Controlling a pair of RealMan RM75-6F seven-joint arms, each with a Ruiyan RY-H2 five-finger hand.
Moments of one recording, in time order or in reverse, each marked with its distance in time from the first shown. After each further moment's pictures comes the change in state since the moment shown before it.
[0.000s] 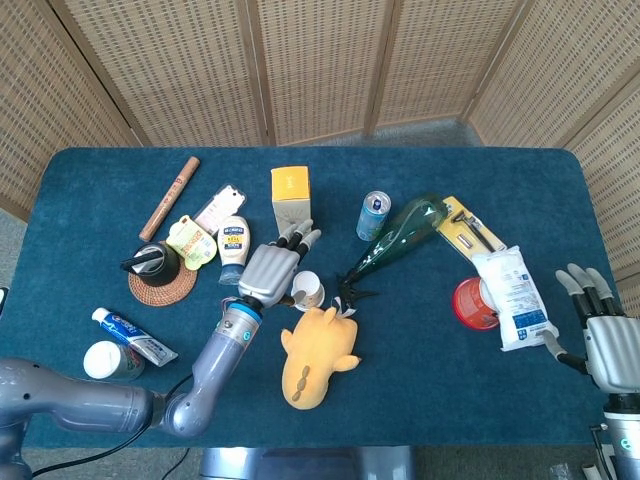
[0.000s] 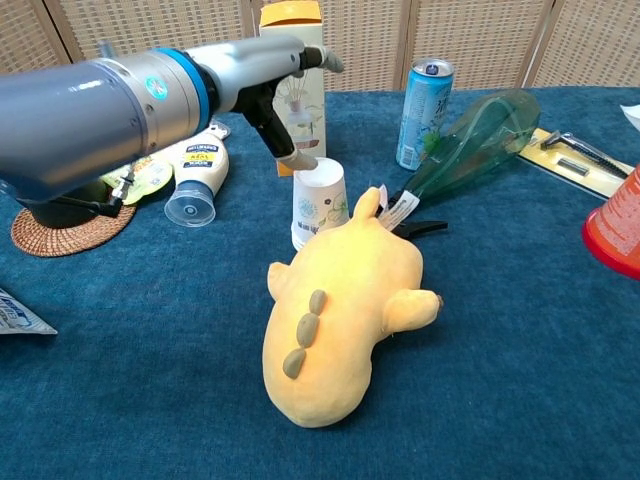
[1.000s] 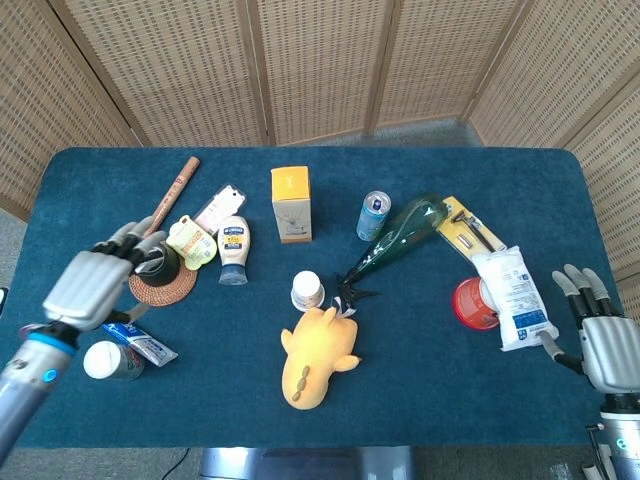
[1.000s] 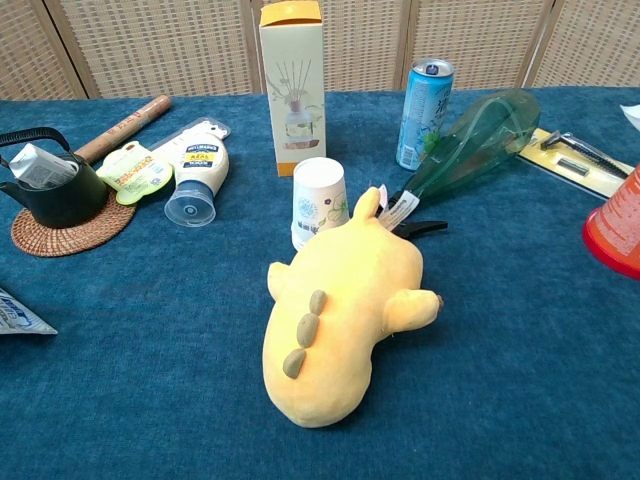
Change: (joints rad) left arm 0.480 0.946 0.194 -0.502 0.467 -0.060 -0.290; right arm 0.002 -0.009 -0.001 -0.004 0.001 -0.001 -0.032
